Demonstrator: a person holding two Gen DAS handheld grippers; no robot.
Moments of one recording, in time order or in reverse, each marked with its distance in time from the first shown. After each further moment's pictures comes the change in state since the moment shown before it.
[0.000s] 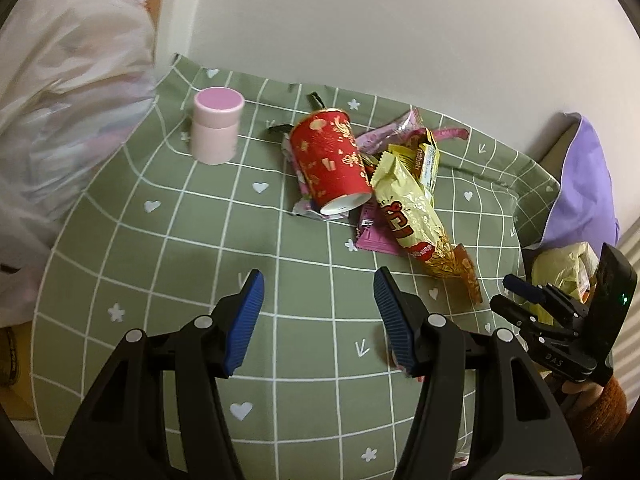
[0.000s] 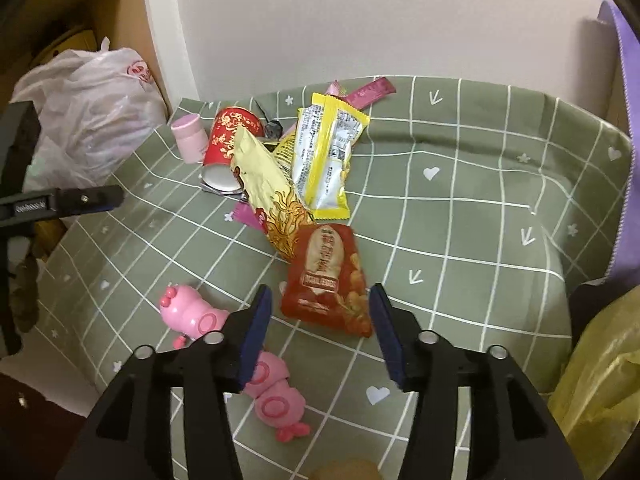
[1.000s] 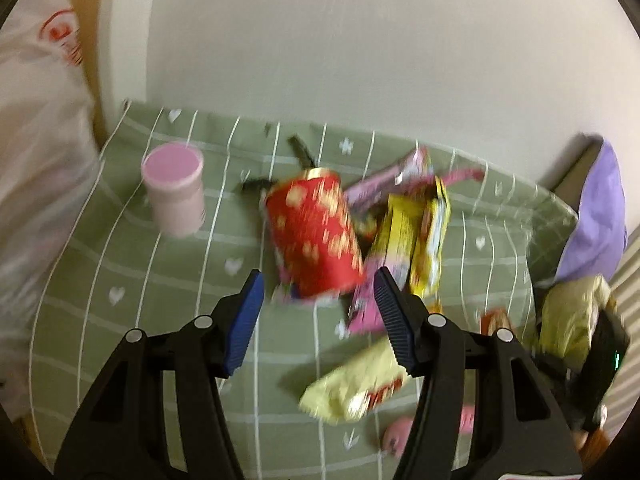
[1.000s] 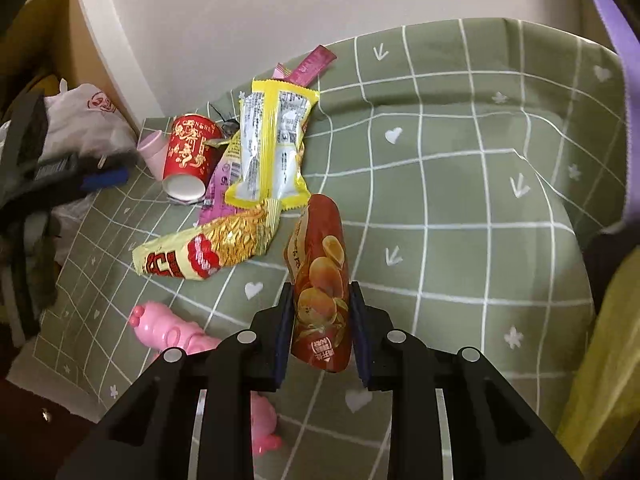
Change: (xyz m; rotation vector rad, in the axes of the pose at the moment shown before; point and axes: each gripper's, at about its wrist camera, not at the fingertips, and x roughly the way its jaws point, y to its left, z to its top) left arm 0.044 -0.014 0.070 0.014 -0.028 0.017; right arm 0.016 -0.035 -0.017 0.182 0.023 -0.006
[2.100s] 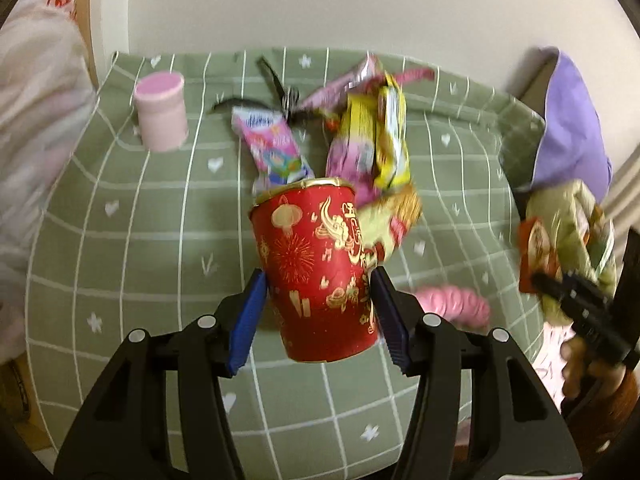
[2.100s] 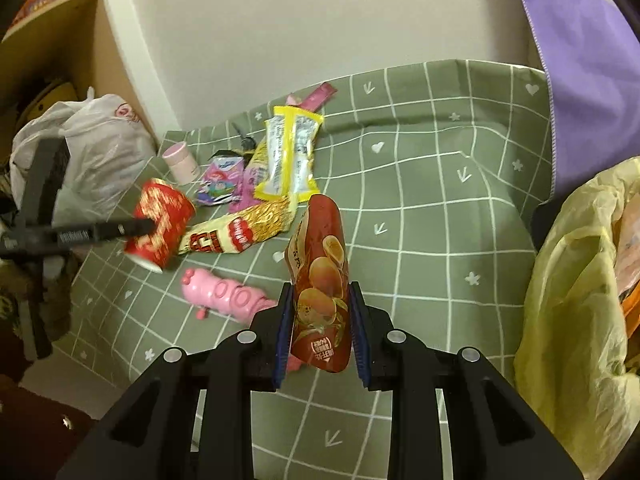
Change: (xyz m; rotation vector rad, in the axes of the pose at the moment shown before) left arm -0.034 -0.012 -0.081 0.142 0.169 -0.057; right arm -0.069 0.017 -0.036 -0.001 -0.075 -0.023
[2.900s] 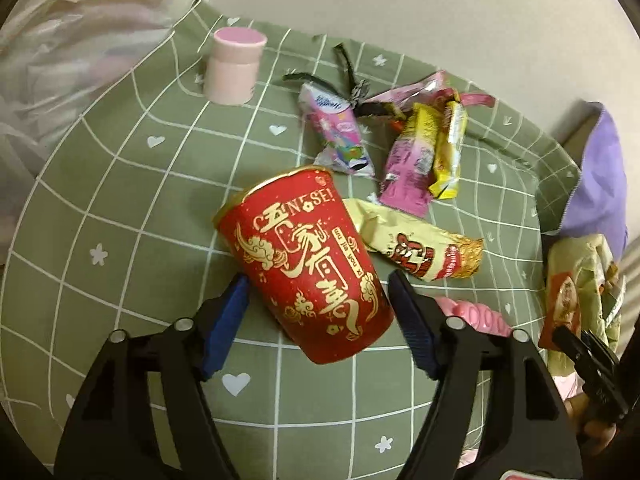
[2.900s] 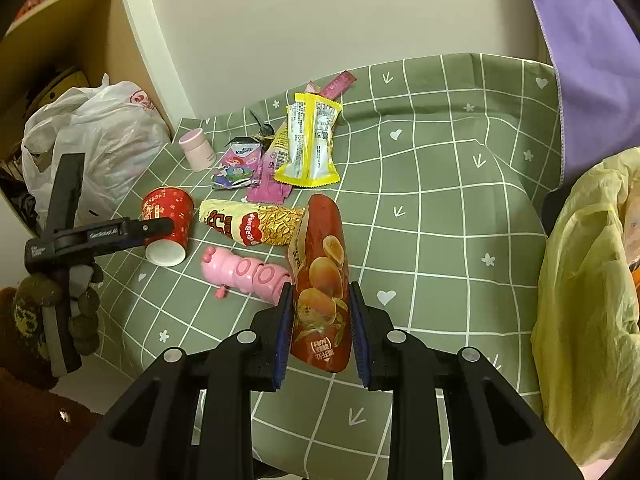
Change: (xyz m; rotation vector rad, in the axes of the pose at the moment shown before) left arm 0.007 0.030 -0.020 -0.233 -0.046 0.057; right arm -0.006 0.012 -0.014 -0.012 0.019 0.015
